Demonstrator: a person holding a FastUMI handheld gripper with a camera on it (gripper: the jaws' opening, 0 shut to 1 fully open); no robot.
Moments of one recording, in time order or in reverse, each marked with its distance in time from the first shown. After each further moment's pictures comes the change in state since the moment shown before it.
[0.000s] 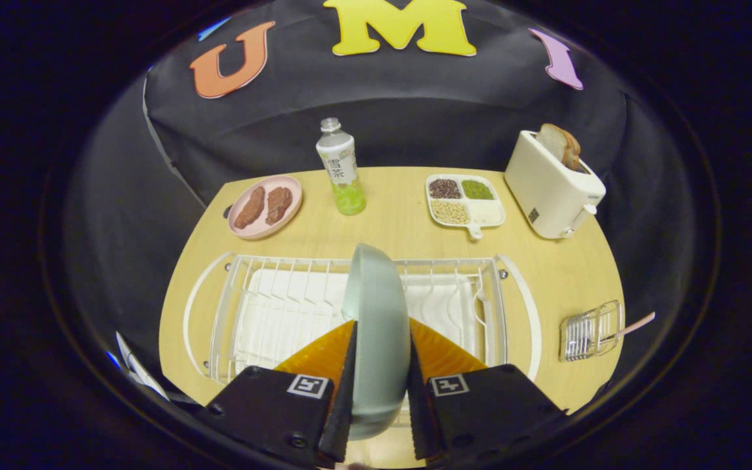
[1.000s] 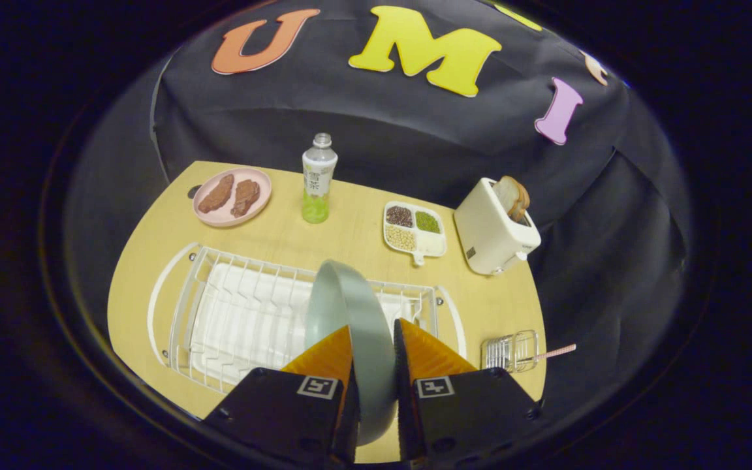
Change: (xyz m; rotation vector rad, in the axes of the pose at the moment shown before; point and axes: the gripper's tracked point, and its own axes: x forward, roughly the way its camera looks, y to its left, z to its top) arm -0.058 -0.010 0.018 -0.178 -0.078 -0.286
